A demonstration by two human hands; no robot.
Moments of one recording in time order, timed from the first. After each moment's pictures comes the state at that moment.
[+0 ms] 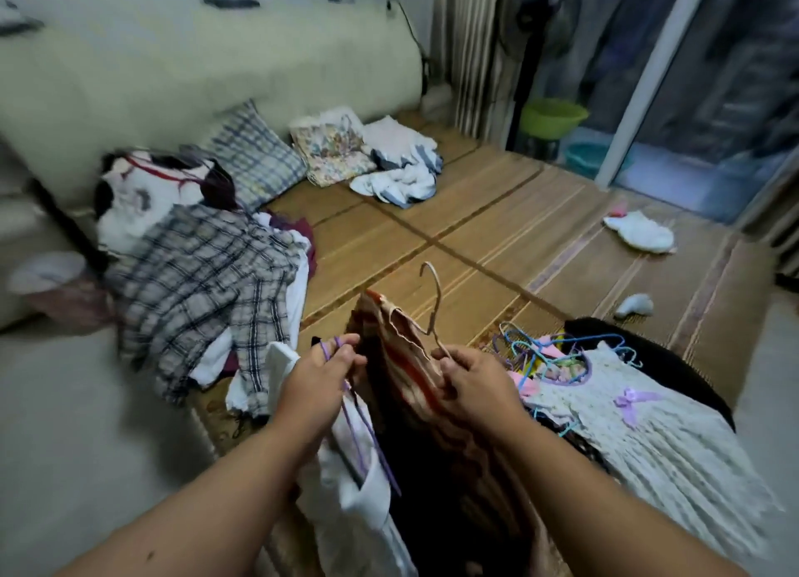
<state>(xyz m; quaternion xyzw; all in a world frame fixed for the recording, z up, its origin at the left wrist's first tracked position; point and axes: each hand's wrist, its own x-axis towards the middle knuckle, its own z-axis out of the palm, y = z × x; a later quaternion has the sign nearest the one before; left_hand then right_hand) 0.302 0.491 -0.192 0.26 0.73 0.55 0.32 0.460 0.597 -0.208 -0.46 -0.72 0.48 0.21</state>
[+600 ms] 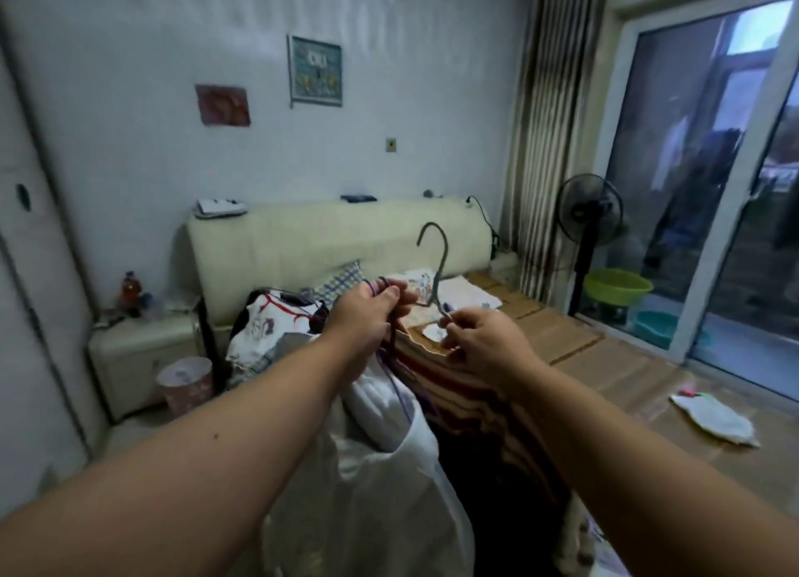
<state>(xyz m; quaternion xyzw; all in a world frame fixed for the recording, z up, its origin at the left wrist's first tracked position) 0.307 0.441 0.109 0.34 0.59 0.70 0.22 0.424 0.539 0.100 -0.30 -0.83 0.42 0.23</state>
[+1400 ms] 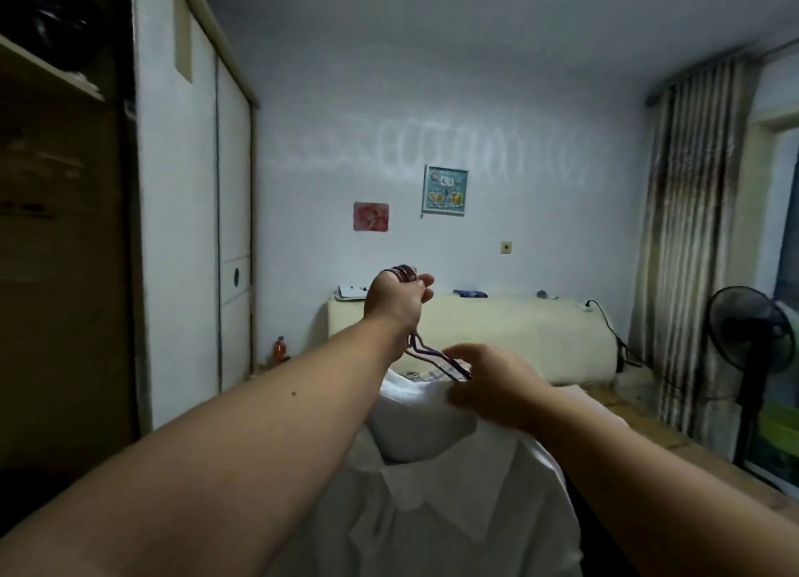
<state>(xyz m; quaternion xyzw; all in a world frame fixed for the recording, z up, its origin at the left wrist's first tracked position) 0.345 0.349 0.253 0.23 0.59 0.77 -0.01 0.437 0.442 0.207 -0.11 -0.97 0.16 0.17</state>
